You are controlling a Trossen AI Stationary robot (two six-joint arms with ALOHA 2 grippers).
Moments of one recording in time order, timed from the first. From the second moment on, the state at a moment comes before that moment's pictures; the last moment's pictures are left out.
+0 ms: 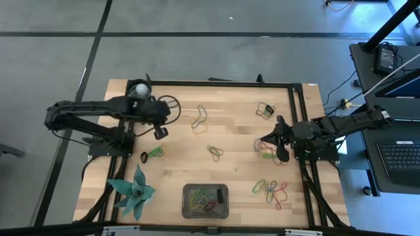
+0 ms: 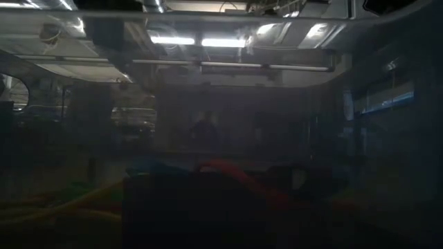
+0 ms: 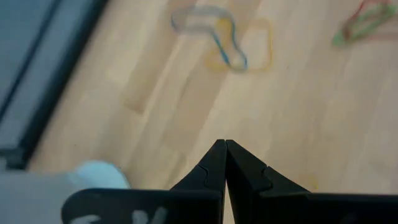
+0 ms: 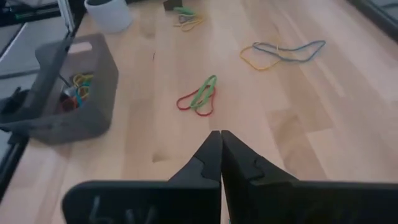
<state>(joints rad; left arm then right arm) 0.12 1.08 1.00 -1.04 -0.28 -0.25 0.25 0.61 0.55 -0.48 0.24 0.29</state>
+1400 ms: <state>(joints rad) 0.02 1.53 0.76 -0.82 0.01 -0.22 0.25 0.33 0.55 -0.65 0.22 0.32</state>
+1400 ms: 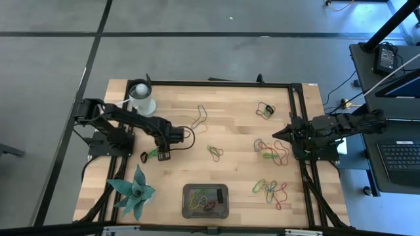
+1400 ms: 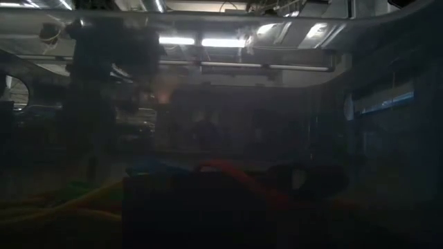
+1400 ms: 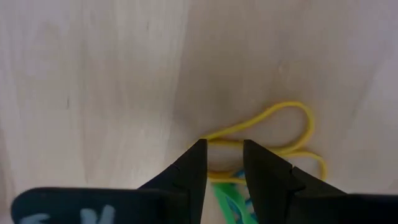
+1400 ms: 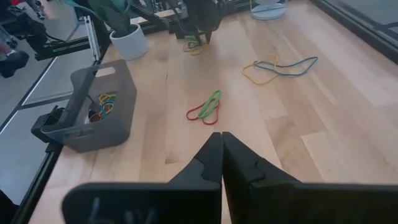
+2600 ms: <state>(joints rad) 0.03 1.37 1.00 -0.92 -0.06 -0.14 0.25 0.33 0.55 -0.72 0.40 0.42</state>
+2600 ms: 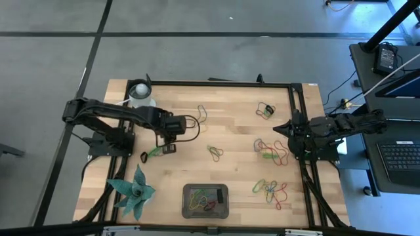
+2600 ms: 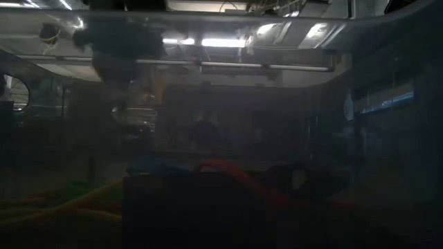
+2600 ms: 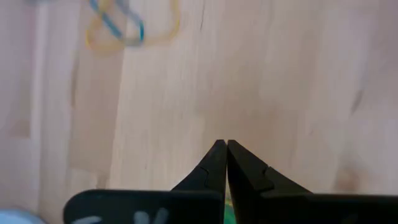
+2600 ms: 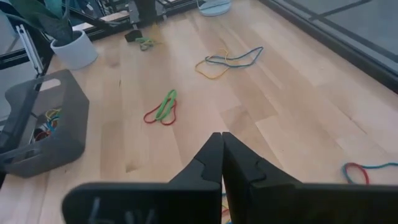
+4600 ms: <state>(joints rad) -0.54 2.17 2.35 -1.40 -0.15 -0.45 0.25 0.33 0.55 -0.79 0.34 0.47</state>
